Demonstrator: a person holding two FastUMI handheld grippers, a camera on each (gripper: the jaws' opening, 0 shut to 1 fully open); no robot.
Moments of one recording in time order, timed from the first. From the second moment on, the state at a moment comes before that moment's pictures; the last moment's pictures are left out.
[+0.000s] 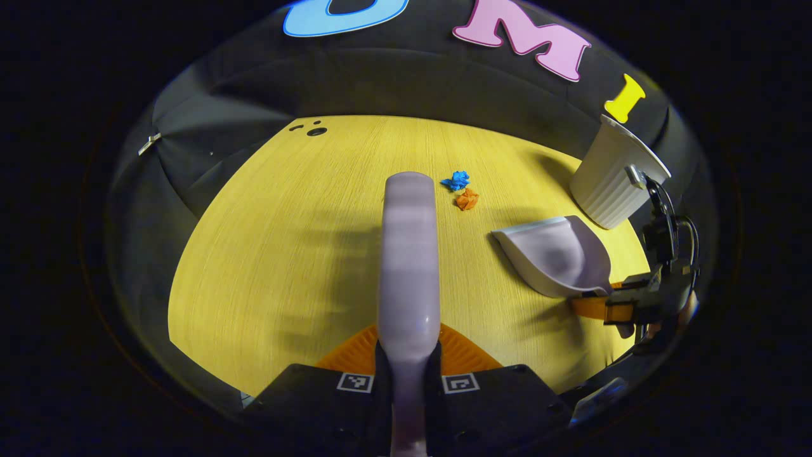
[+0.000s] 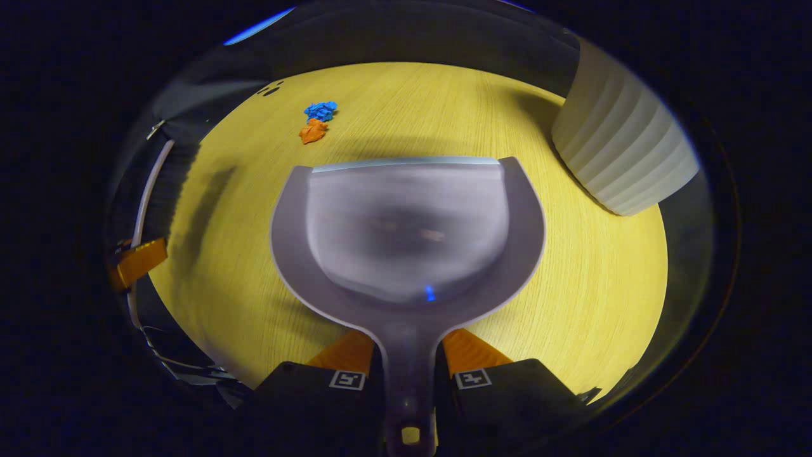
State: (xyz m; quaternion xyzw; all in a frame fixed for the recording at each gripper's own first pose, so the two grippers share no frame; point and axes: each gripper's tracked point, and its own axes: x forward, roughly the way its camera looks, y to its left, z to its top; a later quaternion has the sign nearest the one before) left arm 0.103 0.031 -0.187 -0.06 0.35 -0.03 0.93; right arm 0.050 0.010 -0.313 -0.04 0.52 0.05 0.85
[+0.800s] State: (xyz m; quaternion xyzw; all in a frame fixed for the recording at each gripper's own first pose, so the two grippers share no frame) left arm 0.258 0.035 -0.180 0.07 0.41 -0.08 0.91; right arm 0.057 -0.026 -0.280 -0.11 0.47 0.12 0.87
